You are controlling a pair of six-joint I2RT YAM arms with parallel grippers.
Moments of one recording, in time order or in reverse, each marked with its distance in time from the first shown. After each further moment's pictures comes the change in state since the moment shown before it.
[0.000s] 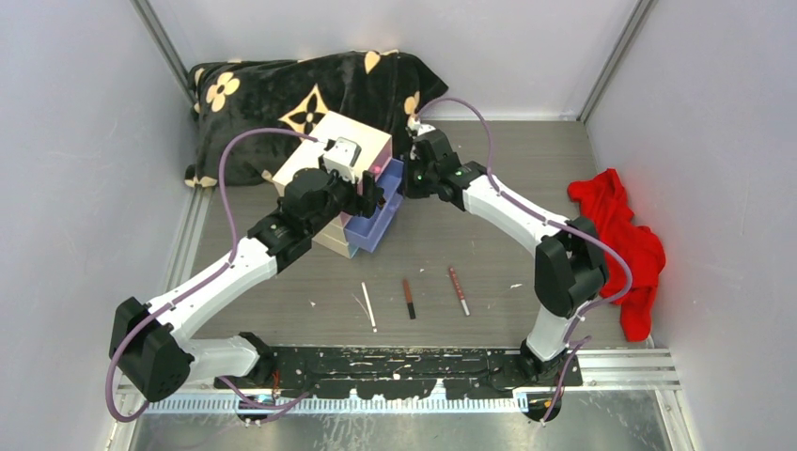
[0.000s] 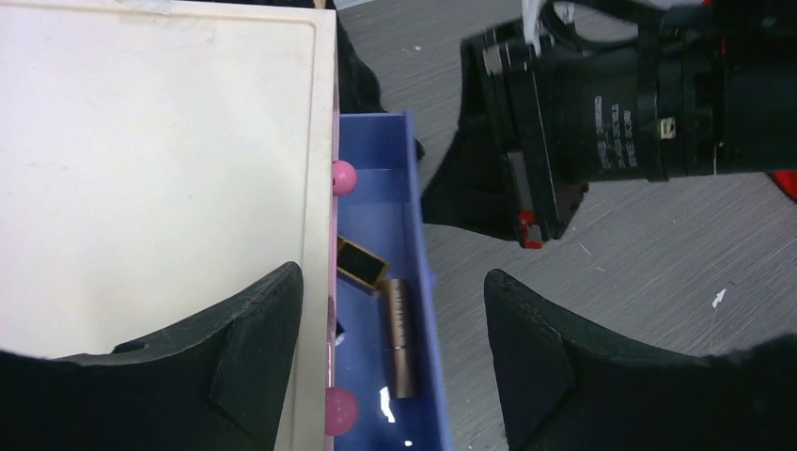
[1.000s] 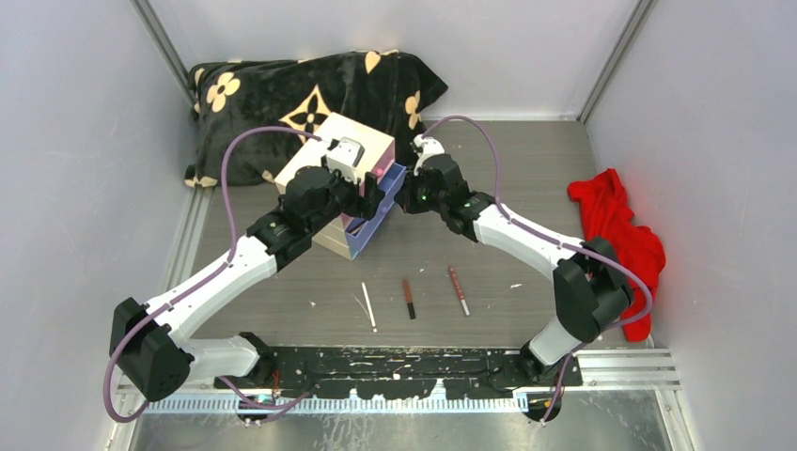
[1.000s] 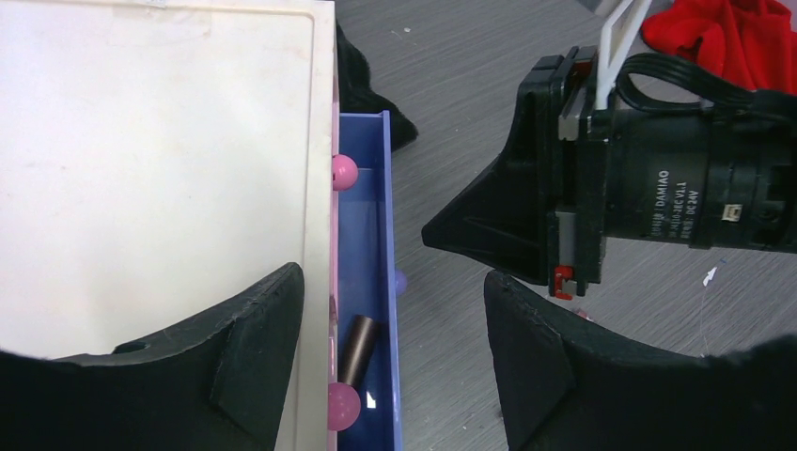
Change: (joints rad) left arm -0.008 0.000 0.036 -0.070 0.014 0.007; right arm 0.048 -0.178 -0.283 0.328 0.007 0.004
